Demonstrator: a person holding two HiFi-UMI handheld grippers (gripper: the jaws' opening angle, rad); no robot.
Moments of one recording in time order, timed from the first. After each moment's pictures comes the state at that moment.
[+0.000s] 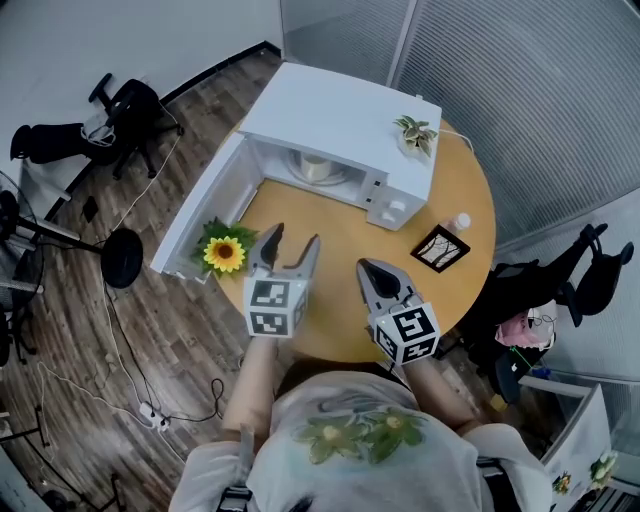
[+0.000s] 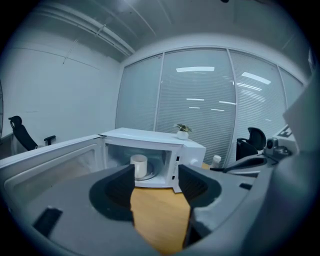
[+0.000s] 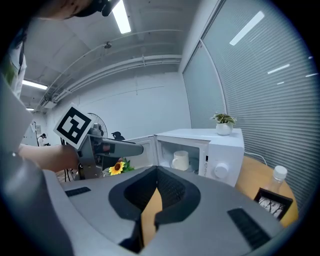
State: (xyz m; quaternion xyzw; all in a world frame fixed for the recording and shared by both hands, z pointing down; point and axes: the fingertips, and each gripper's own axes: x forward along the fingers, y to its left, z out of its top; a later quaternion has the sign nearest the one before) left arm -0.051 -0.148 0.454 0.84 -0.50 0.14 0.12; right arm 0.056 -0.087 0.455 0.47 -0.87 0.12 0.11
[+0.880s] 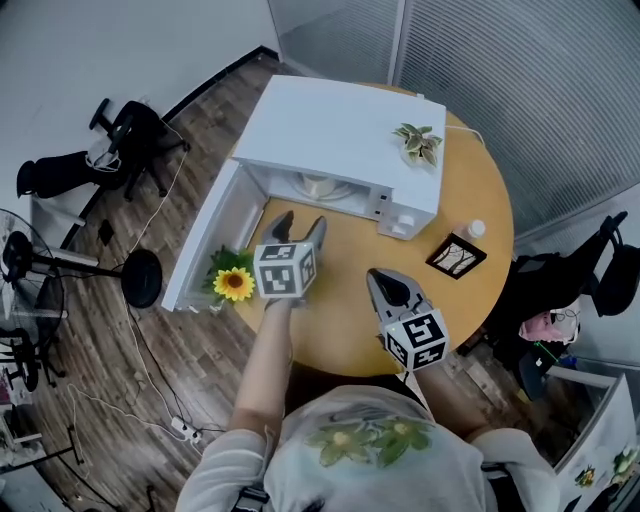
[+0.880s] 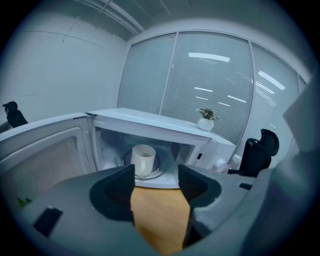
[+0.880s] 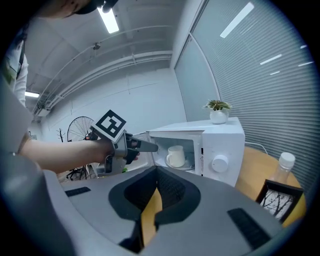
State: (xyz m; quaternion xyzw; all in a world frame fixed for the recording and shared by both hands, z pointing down) left arm -0.040 -0.251 0.502 0.82 -0.49 0.19 0.22; right arm 0.065 -0.119 0.480 0.48 -0.86 0.17 0.10
